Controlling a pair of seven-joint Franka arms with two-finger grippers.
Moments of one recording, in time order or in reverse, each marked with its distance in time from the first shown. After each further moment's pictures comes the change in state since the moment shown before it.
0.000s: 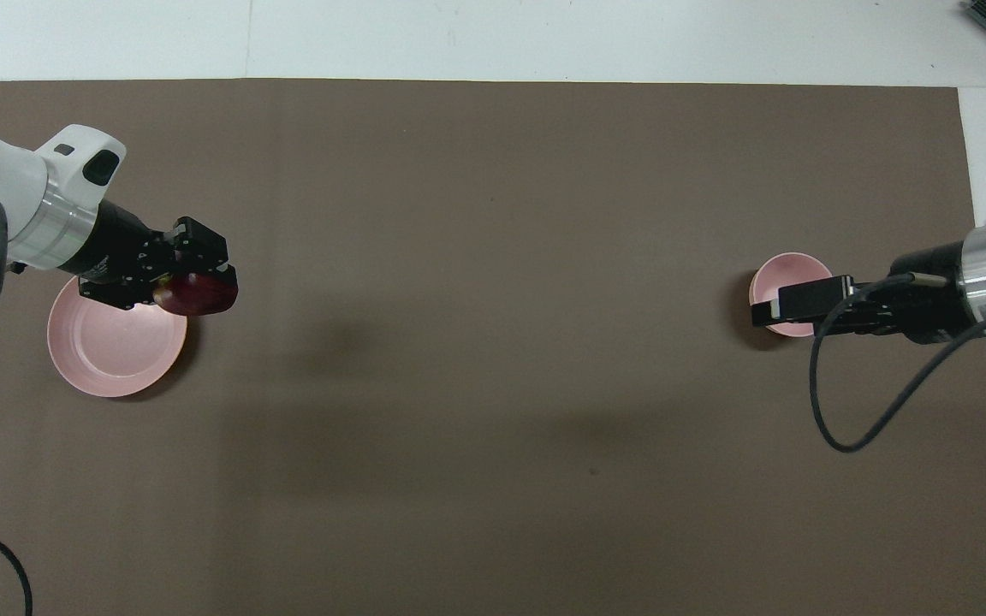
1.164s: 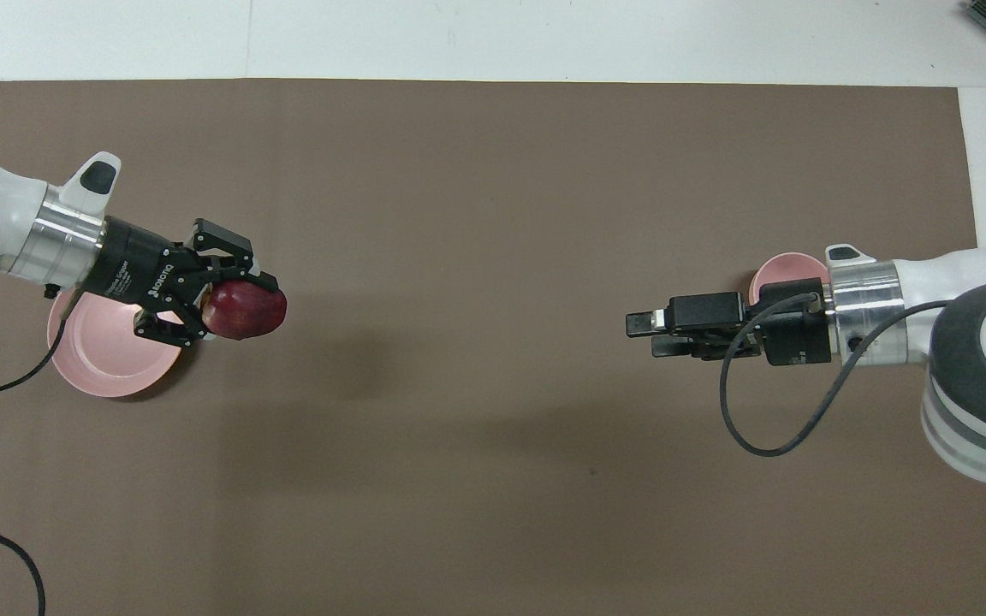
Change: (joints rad) left arm 0.046 0.008 -0.013 -0.090 -0.410 -0.101 -0.201; right arm 0.080 0.011 0.000 -0.232 0.614 0.081 -0.184
